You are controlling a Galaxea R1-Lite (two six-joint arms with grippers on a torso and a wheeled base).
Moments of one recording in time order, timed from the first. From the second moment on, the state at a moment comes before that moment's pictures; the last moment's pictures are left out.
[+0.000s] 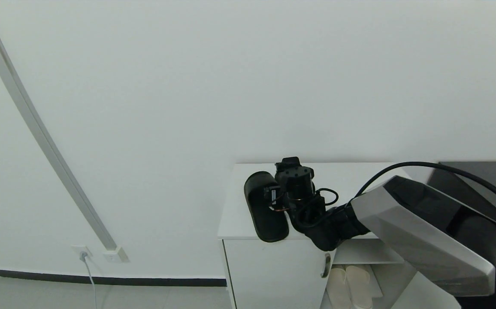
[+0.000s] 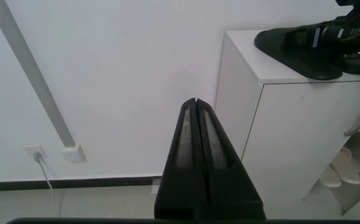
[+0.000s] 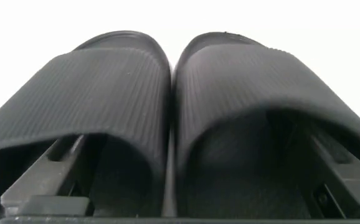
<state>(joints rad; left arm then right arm) 0.00 0.00 0.00 0.00 0.00 0.01 0.68 2.48 -1.57 -0.72 -0.48 0.12</state>
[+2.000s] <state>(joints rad) 0.00 0.00 0.00 0.00 0.00 0.01 0.71 1.65 -0.68 -0.80 -0.07 0.02</state>
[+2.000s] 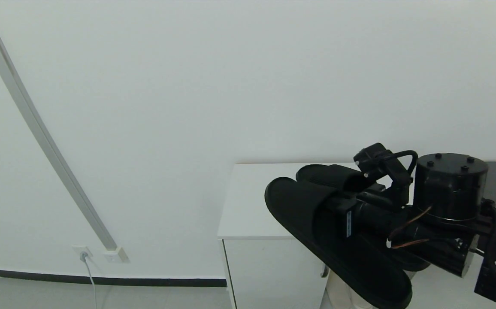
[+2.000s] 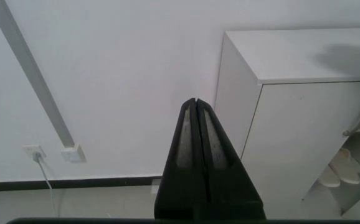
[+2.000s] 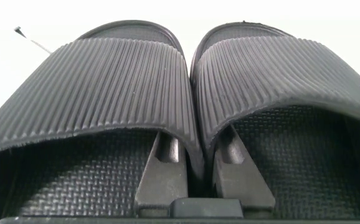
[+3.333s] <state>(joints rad) 0.00 0.00 0.00 0.00 0.00 0.01 0.76 1.62 -0.60 -0.87 -0.07 -0.04</state>
